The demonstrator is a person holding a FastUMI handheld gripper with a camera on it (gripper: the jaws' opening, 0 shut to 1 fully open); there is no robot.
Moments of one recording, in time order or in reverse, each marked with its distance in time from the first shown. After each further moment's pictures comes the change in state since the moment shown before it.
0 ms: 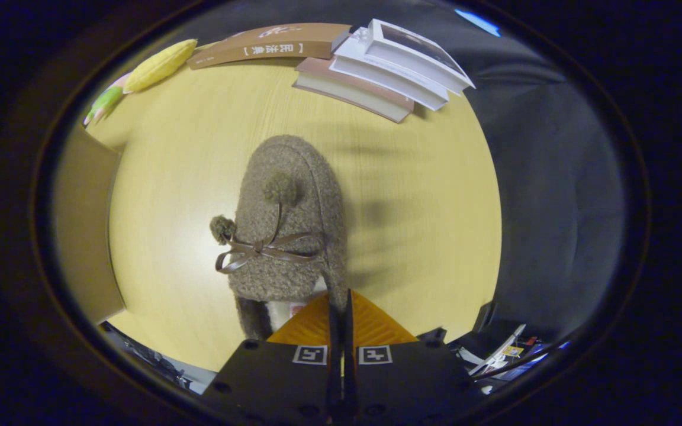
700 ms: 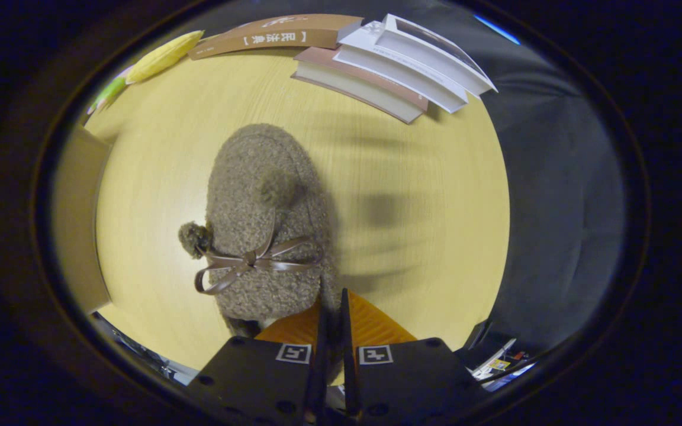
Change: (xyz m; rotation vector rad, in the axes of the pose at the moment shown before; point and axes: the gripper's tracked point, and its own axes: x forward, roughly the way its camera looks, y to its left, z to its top) arm 0.034 -0.008 0.014 -0.075 0.006 0.041
